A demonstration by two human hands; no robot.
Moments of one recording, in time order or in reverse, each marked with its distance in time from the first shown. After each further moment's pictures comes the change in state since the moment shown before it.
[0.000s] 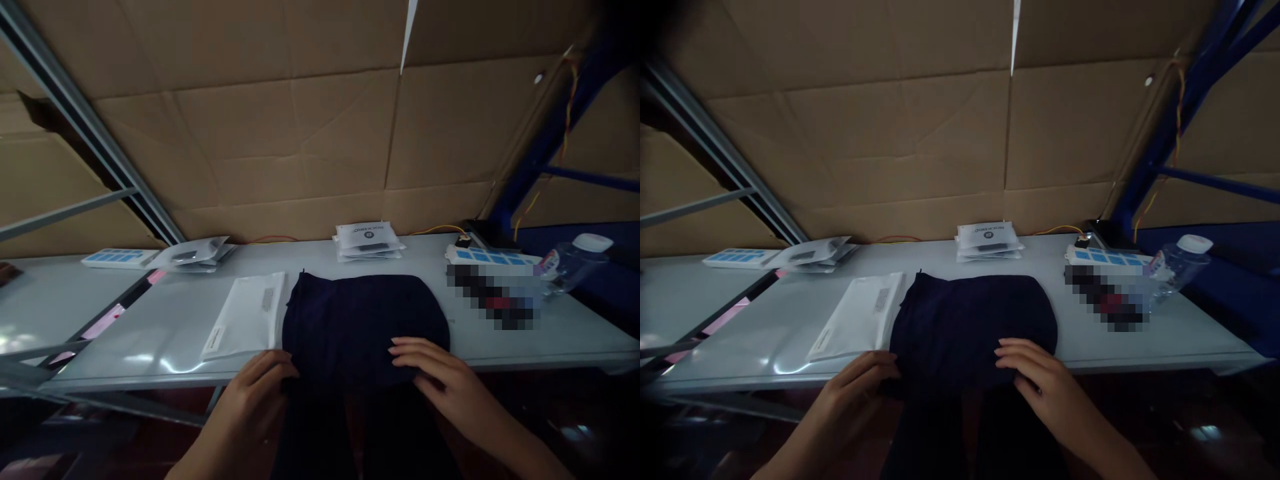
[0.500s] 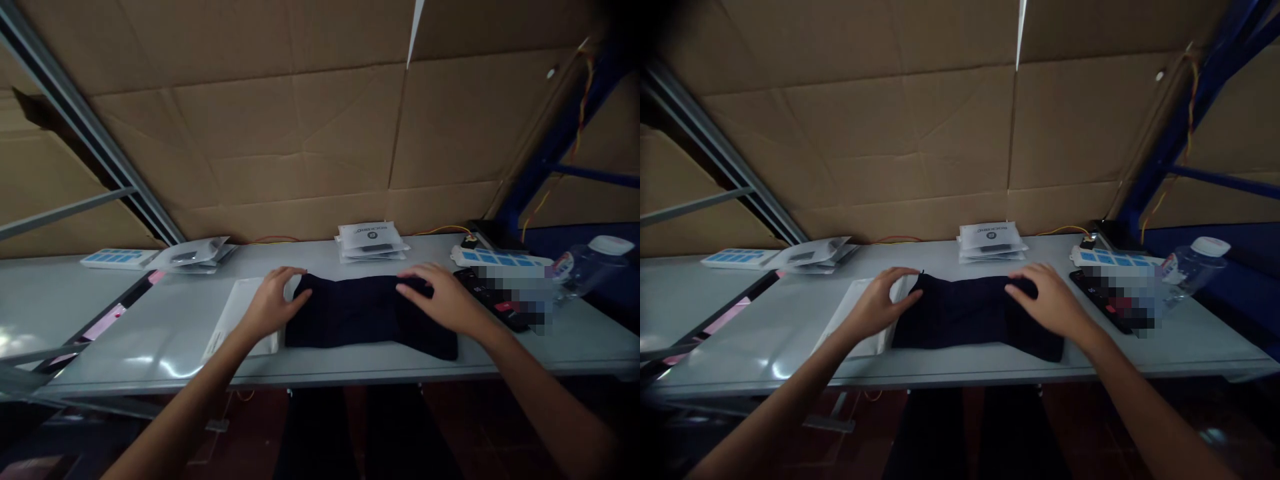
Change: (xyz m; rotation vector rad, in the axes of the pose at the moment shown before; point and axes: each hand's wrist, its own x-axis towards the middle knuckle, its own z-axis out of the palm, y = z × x) left_hand 0.135 -0.068 0.005 0.141 0.070 -0.116; right_hand 0.115 0.055 -0.049 -0.302 0.167 0.121
